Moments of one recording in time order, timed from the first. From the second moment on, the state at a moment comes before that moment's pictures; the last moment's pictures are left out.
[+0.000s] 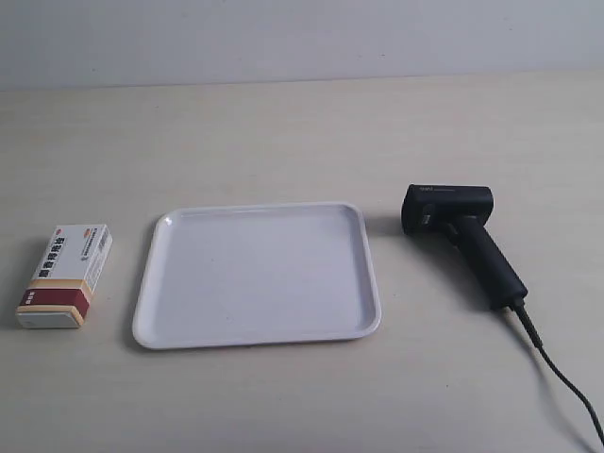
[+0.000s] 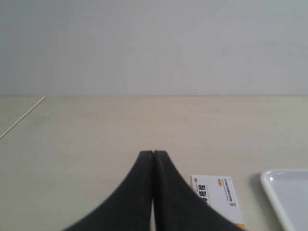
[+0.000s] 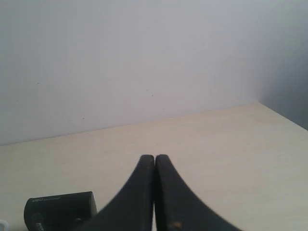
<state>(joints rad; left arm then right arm) 0.03 0.01 0.00 0.05 0.20 0.00 0.03 0.01 0.00 0.07 0.14 0.06</state>
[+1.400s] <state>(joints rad) 0.03 0.40 -0.08 -0.03 -0.07 -0.25 0.03 0.01 0.00 0.39 0.04 0.01</state>
